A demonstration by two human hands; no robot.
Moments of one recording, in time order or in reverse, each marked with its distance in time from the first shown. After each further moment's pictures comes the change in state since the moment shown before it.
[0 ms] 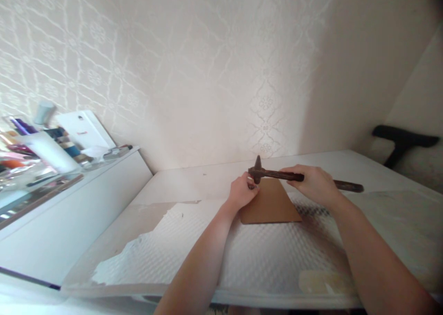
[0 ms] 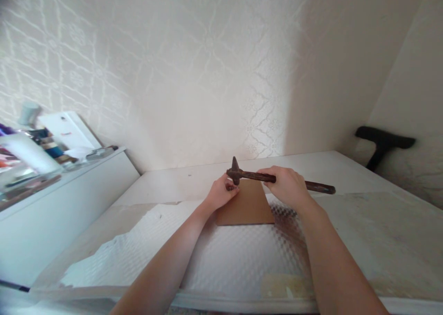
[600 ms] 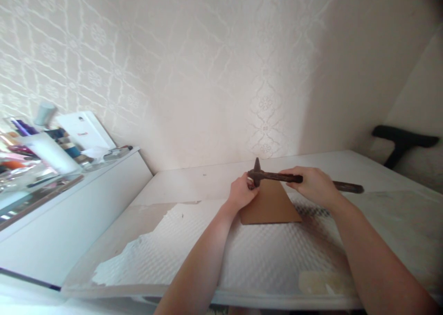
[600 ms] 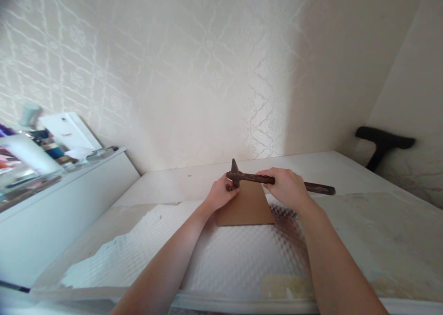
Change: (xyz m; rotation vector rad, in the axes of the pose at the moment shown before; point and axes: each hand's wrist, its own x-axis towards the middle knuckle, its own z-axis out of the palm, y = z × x) left_hand -0.001 0.001 -0.001 0.023 0.003 -0.009; right_hand 0.001 0.003 0.002 0.045 -0.022 -0.010
